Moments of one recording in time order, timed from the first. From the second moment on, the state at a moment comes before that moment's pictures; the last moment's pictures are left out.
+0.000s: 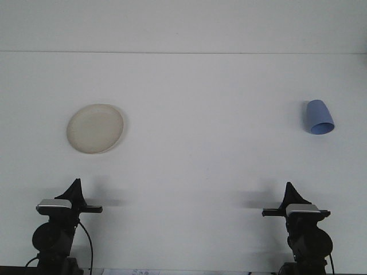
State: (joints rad) left arm -0.03 0.00 0.03 -0.01 -0.05 0.06; right arm -0.01 0.00 0.01 -0.11 -0.02 0.05
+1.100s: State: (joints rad) left arm -0.03 0.00 0.03 -0.01 -0.05 0.06; right arm -0.01 0.00 0.01 -0.11 -0.09 0.23
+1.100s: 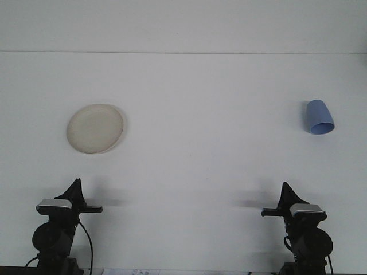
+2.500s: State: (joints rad) left arm -0.03 0.00 0.03 -0.01 -0.05 0.06; right arm -0.53 1.33 0.79 0.10 -0.30 -0.24
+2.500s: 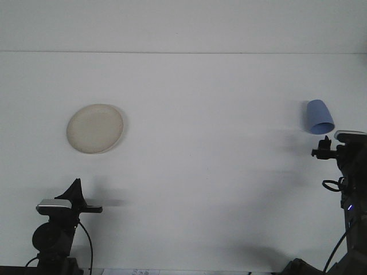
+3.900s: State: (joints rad) left arm -0.03 0.00 0.03 -0.01 -0.05 0.06; right arm -0.55 2.02 1.13 0.55 -0.57 -0.18
